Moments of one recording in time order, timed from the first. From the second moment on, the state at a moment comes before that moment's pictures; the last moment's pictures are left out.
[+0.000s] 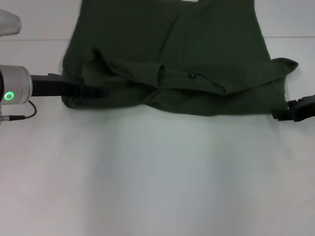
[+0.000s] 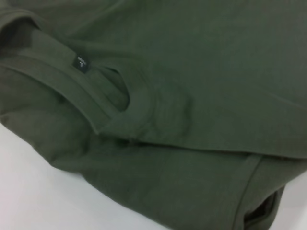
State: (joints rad) left arm -0.60 -2.15 0.78 0.99 2.34 1.23 -2.08; right arm 0.59 2.07 -0.75 -0.86 -2.56 -1.14 2.00
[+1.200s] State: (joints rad) left arm -0.61 -2.16 0.79 0.96 2.35 1.13 -2.05; right arm 0.57 2.07 -0.74 -0.96 -2.57 -1.19 2.02
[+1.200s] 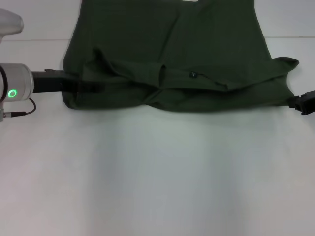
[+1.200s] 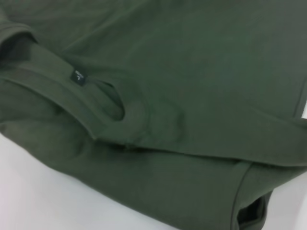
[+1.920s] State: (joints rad) left arm -0.66 -2.12 0.83 0.96 2.59 1.23 -2.17; right arm 0.60 2.07 -0.76 -0.96 -2.63 -1.21 2.05
